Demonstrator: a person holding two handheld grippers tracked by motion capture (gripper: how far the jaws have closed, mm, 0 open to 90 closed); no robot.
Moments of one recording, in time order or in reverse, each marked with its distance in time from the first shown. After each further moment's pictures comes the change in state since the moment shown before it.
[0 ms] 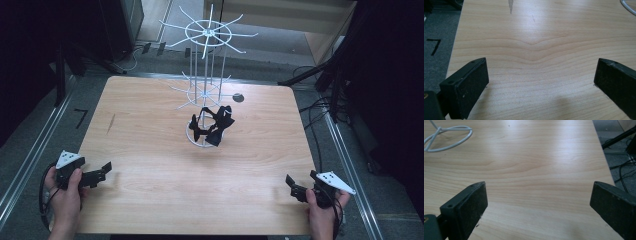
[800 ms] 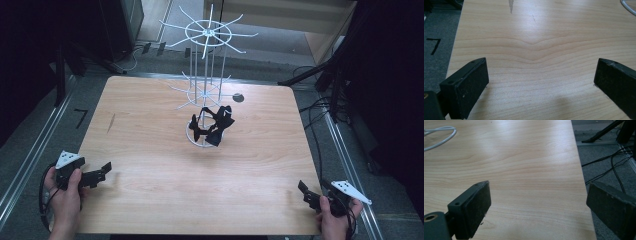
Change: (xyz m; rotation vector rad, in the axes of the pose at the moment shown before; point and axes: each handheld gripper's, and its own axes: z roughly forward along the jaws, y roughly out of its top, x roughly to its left) left arm 0.000 0.000 0.000 0.001 0.002 -0.004; right arm -0.029 -0.017 -0.018 0.006 -0.035 0.079
